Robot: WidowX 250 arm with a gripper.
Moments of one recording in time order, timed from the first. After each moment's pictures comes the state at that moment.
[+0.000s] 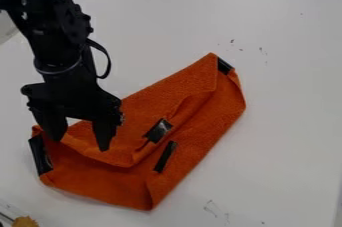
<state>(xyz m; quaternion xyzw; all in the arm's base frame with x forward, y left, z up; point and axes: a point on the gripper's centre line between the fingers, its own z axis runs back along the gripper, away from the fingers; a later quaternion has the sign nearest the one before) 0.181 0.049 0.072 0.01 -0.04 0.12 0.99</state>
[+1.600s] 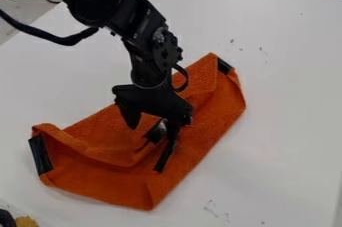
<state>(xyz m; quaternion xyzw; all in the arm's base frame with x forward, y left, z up) 0.269 0.008 0.015 0.03 -0.11 0.07 0.99</state>
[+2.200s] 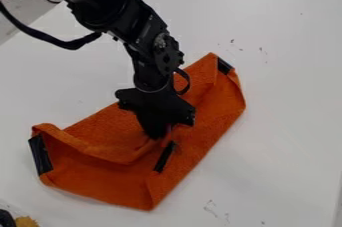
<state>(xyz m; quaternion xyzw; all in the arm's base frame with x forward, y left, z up) 0.272 0.007 0.010 0.03 -0.12 0.08 0.99</state>
